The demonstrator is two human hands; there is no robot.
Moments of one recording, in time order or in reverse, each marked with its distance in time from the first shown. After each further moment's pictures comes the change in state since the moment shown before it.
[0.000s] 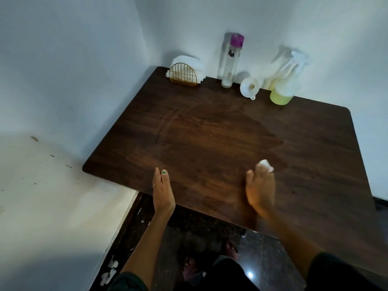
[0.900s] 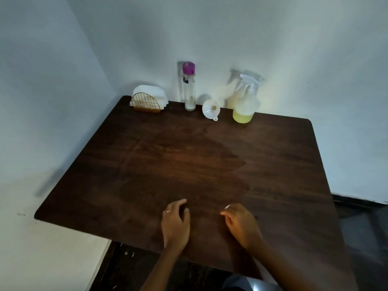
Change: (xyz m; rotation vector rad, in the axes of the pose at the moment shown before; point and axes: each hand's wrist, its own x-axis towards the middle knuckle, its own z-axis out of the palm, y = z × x) left_hand -0.053 0.015 0.142 0.624 -0.262 0.189; right_hand 0.017 0.085 -0.038 0.191 -0.127 -0.464
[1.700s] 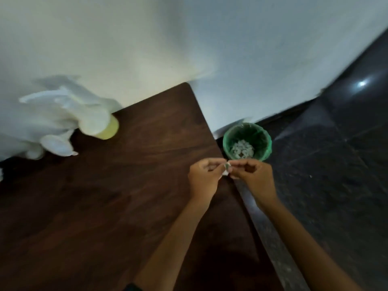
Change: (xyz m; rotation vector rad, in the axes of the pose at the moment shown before) left_hand 0.029 0.301 0.309 -0.308 -0.656 -0.021; right_hand -0.014 0.276 -0.156 1.216 0.594 0.960
